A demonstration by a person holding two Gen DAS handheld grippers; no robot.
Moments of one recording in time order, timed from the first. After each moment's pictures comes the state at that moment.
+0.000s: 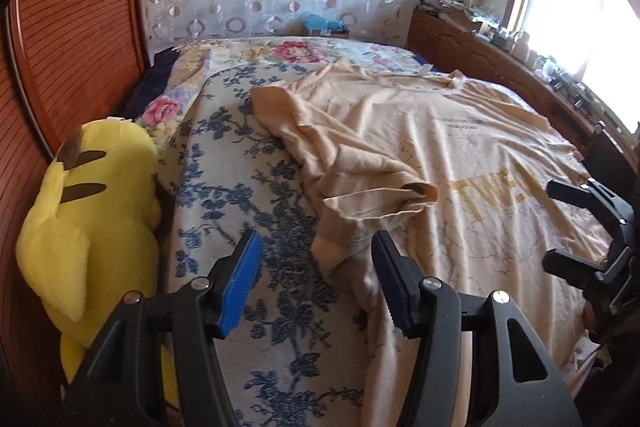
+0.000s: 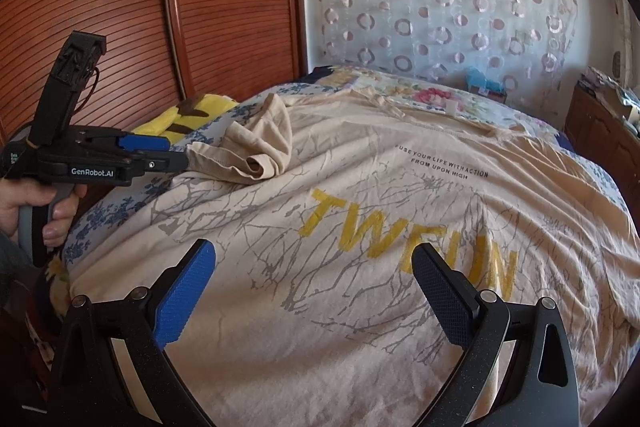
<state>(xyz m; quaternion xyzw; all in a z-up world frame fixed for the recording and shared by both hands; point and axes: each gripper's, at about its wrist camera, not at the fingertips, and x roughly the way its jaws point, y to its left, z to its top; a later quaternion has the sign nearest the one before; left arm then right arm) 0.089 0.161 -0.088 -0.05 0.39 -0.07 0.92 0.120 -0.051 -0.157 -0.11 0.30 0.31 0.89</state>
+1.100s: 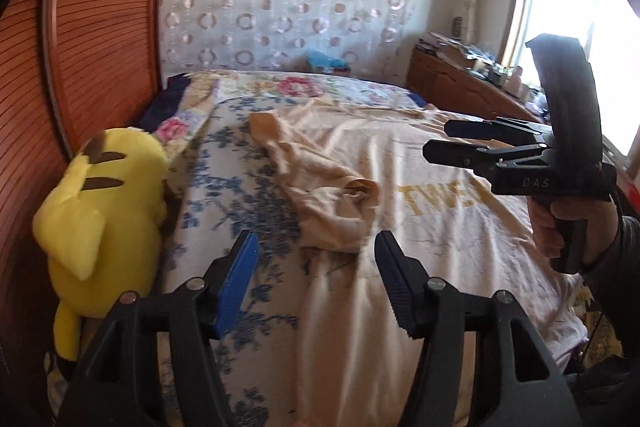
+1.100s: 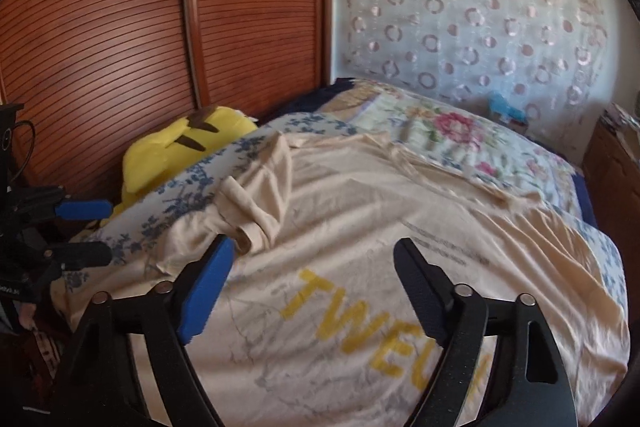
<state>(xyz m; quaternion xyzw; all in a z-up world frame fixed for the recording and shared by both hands) 0.012 0.145 -0.058 -0.07 0.32 -0.03 0.94 0.173 -0.027 -0.117 -0.15 0.28 0.37 0.87</state>
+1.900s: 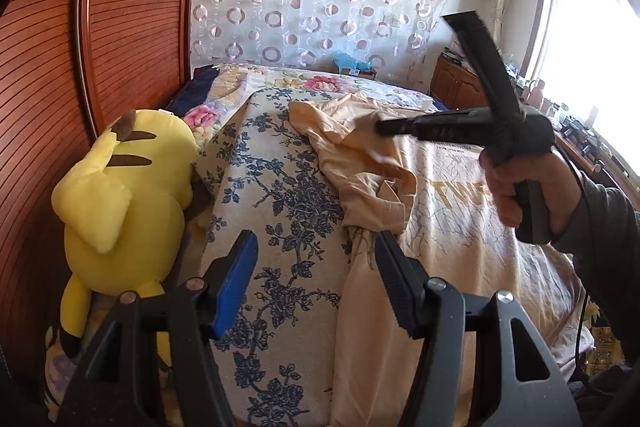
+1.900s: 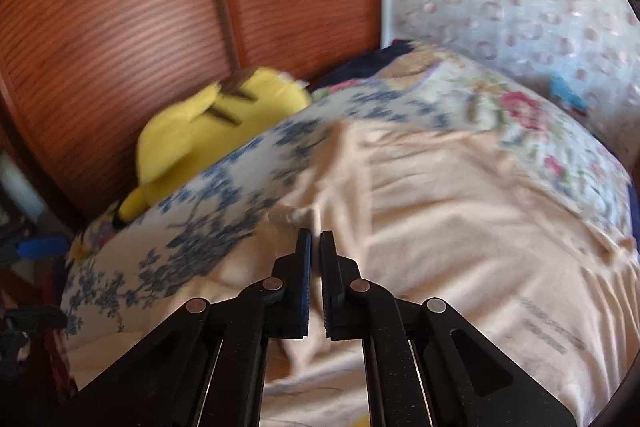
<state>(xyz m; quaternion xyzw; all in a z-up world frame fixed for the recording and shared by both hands) 0.001 0.164 -0.076 -0.09 0.32 0.00 0.94 0.236 0.063 -0.152 -0.17 0.35 0.41 0.83</state>
